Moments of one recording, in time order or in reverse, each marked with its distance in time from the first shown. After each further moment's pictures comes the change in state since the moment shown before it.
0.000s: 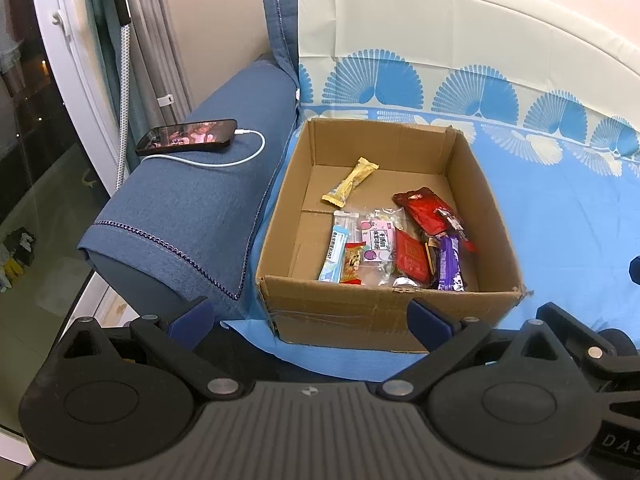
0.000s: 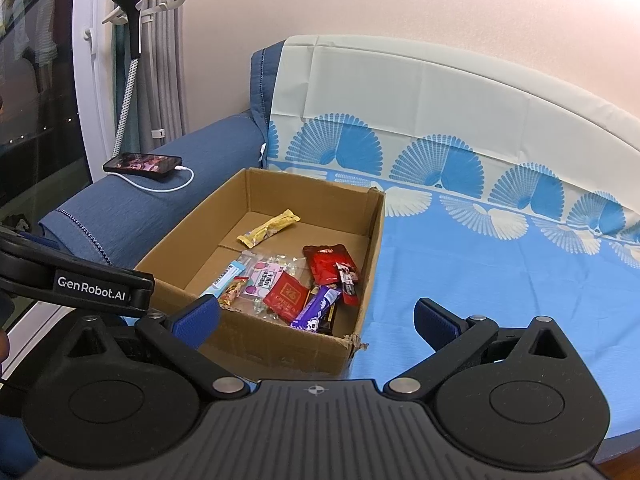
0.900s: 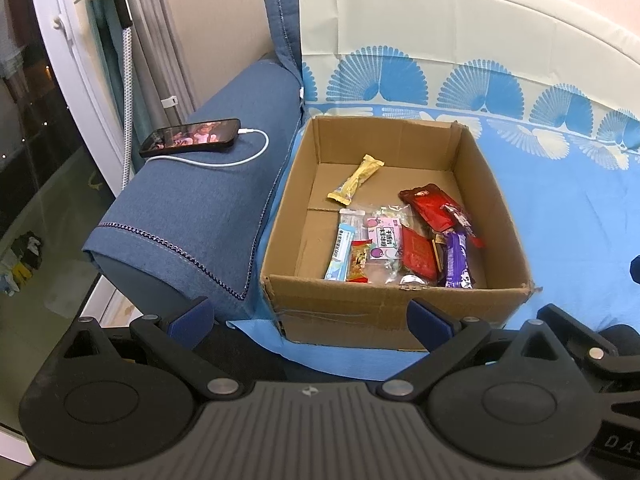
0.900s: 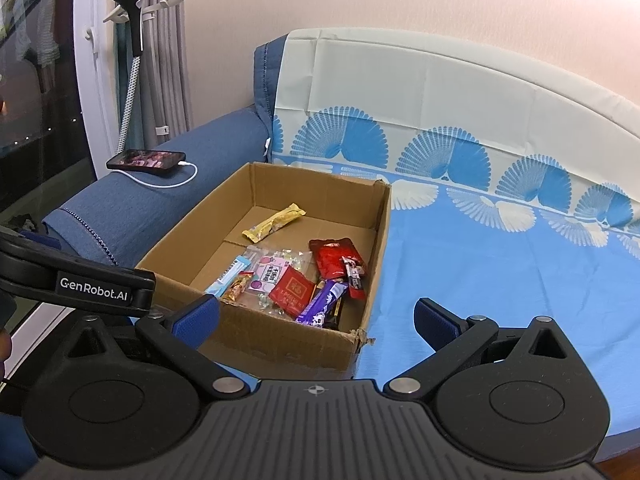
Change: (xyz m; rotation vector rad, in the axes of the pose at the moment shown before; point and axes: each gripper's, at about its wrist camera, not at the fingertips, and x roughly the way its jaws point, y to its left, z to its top) left arm 0.006 -0.003 -0.002 0.017 0.004 0.025; right arm 0.006 0.001 -0.008 0.010 0.013 0.025
